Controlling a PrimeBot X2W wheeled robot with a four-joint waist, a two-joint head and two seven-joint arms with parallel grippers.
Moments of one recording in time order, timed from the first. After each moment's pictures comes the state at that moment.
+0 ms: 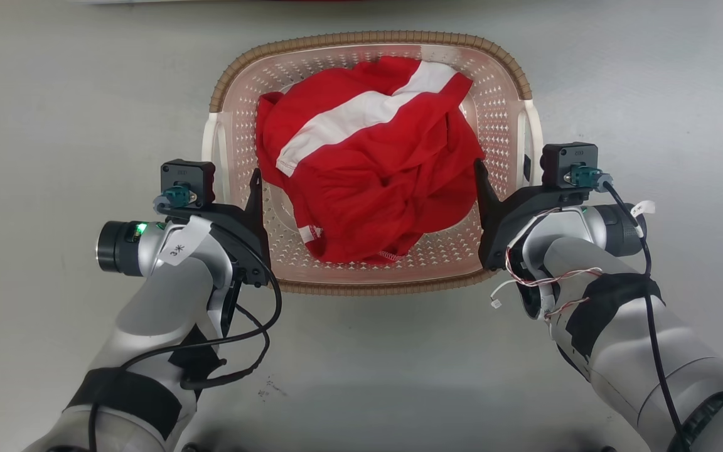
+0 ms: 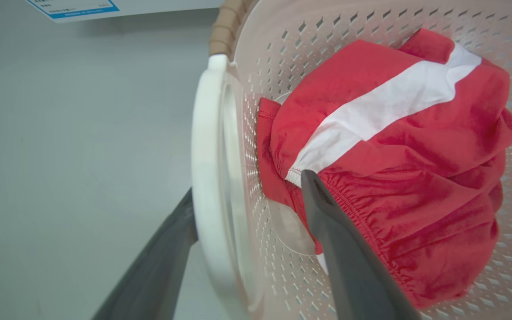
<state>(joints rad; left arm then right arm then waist) -0.95 0.03 -0.63 1.19 -0.67 0.03 -0.22 -1.05 -0.07 1.13 1.13 1.10 -0.13 -0.22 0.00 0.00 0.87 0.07</state>
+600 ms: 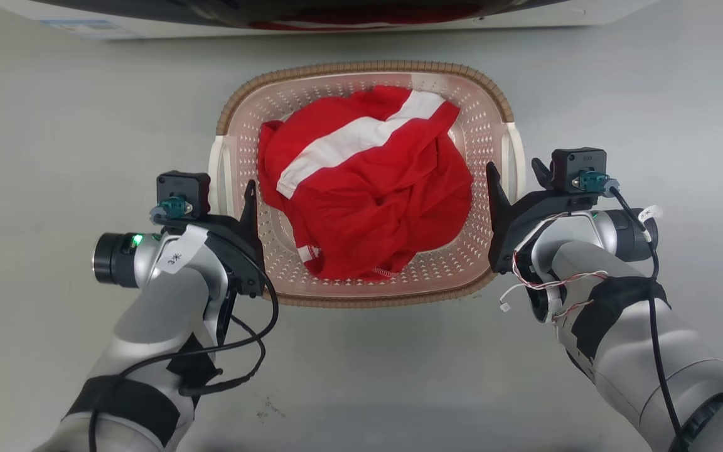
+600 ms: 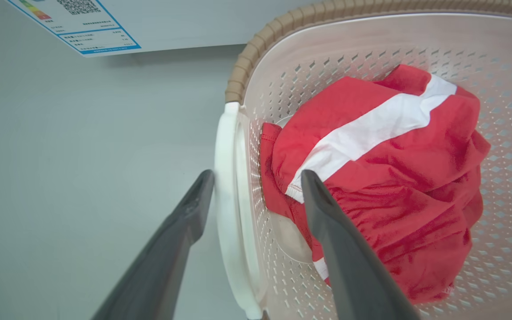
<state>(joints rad) -0.95 0.03 -0.63 1.23 -0.67 0.03 -0.23 -1.06 -0.07 1.13 1.19 1.09 -0.13 -0.24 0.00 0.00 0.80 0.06</state>
